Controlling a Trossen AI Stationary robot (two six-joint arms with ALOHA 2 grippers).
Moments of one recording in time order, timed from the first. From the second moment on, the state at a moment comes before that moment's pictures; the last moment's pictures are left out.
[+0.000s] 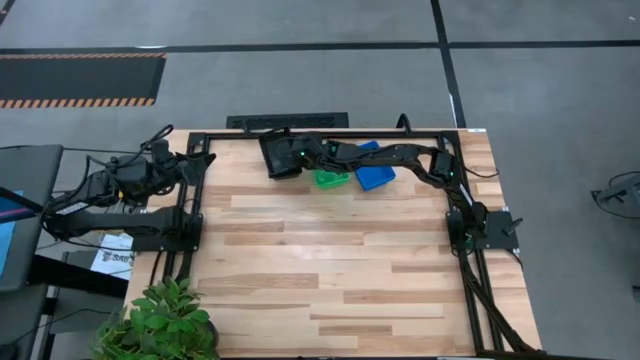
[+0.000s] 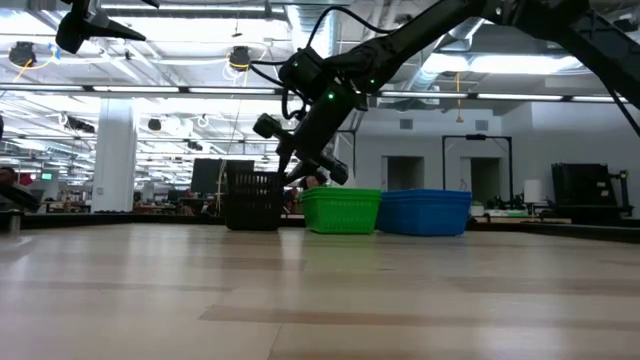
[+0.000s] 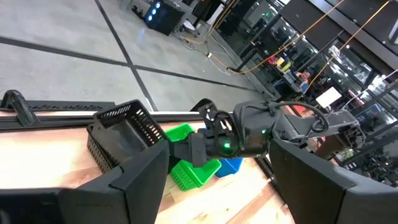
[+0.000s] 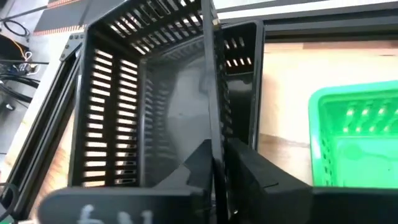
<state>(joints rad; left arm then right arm) 0.14 0.35 0.81 -0.70 -0.53 -0.83 -0.31 2.22 1.73 -0.21 0.29 0.99</state>
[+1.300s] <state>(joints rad) 0.14 0.36 0.81 -0.72 -0.63 -0.83 -0.28 1.44 1.79 -0.70 0.16 -0.02</state>
